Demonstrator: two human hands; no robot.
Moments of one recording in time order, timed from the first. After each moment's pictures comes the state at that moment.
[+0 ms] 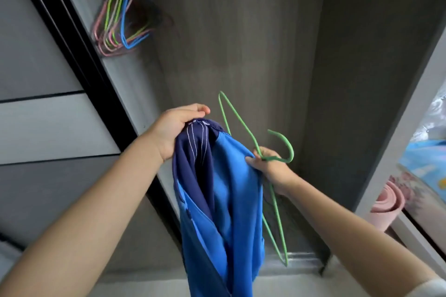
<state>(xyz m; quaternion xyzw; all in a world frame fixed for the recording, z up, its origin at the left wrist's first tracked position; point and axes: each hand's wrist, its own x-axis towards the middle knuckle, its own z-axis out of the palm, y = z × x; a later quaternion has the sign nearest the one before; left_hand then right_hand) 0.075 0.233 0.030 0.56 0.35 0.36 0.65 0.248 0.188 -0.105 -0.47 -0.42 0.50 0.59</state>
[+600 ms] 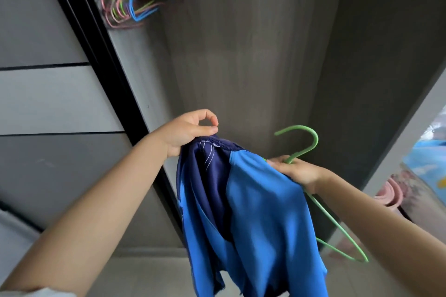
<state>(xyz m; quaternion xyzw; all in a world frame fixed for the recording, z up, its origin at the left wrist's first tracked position) 0.048 0.249 -0.021 0.67 0.37 0.21 0.60 0.263 0.152 -0.096 -0.49 -0.49 0.62 0.37</state>
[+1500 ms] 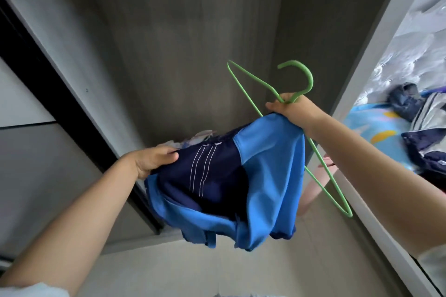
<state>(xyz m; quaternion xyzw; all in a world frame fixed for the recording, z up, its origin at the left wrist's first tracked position) 0.059 0.255 -0.129 0.61 0.31 0.02 0.73 0.329 0.130 -0.059 -0.73 -0.41 0.31 0.45</state>
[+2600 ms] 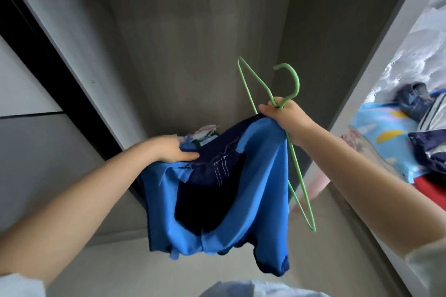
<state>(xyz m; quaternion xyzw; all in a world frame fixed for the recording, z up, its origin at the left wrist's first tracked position) 0.087 0.249 -0.105 0.82 0.50 -0.22 0.15 0.305 0.143 -0.083 -0.67 -0.38 0.37 0.51</state>
